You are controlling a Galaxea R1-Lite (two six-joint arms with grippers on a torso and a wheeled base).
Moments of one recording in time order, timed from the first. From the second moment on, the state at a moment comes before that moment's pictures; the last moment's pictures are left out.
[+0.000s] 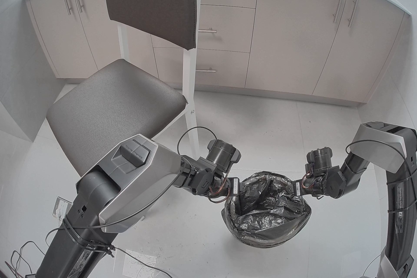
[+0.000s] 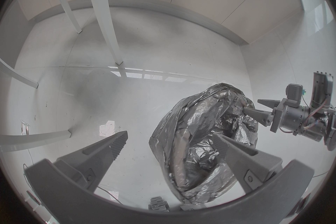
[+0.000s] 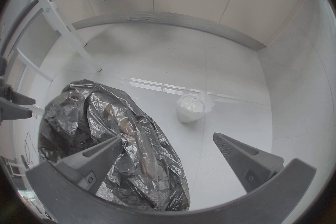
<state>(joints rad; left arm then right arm) -0.68 2.65 -1.78 0.05 0.02 -0.50 0.18 2.45 -0.94 -0.68 -0.18 0.04</state>
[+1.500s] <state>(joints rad) -0.50 1.48 -0.71 -0.17 0.30 -0.47 0.00 2.30 -1.32 -0.53 -0.09 0.26</state>
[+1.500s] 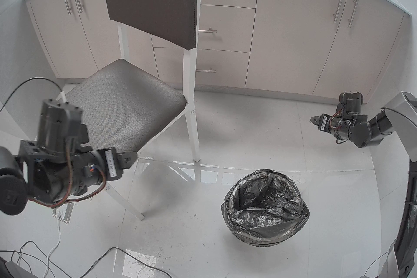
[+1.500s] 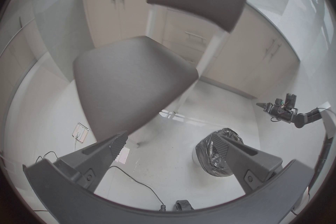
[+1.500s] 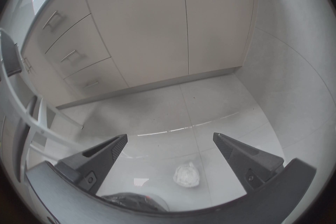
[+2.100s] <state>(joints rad) -0.19 1.13 -0.28 -0.42 0.17 -0.49 -0.11 2.94 -1.96 -0.07 -0.22 0.21</state>
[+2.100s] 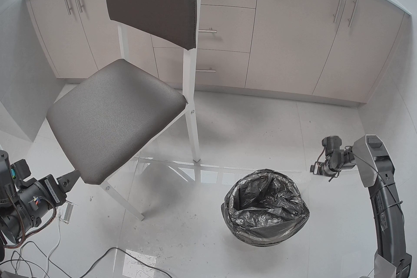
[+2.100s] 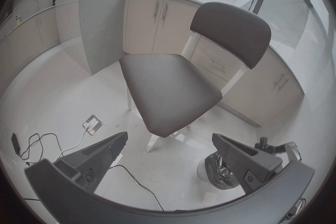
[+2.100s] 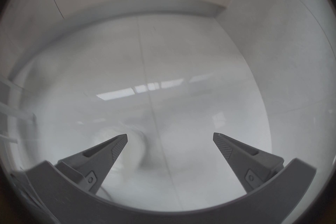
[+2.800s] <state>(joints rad) -0.18 1.06 -0.19 -0.45 0.15 -0.49 -0.12 3.10 -2.00 0.00 -0.36 0.33</state>
